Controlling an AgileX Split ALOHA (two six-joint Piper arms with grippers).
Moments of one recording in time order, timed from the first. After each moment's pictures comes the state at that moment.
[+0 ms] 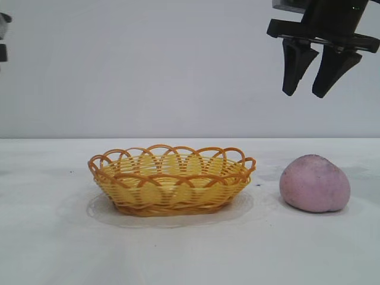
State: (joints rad) left arm -0.05 1.67 -1.11 0.04 0.95 -0.02; right arm 0.27 1.89 -1.40 0.21 0.76 -0.21
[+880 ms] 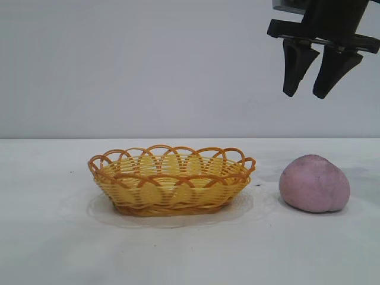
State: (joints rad) left arm -0.05 0.62 -0.59 -0.03 1.08 -0.05; right arm 0.27 1.89 -1.40 0.21 0.78 -0.22
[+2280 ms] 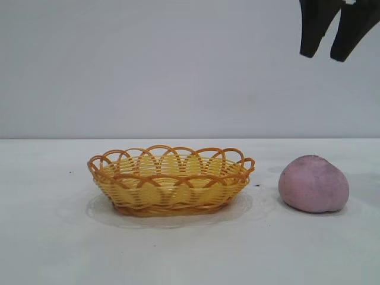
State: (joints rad) left arm -0.05 -0.02 -0.49 0.05 1.13 -0.04; right arm 0.27 1.71 -1.40 0.20 1.08 -0.25
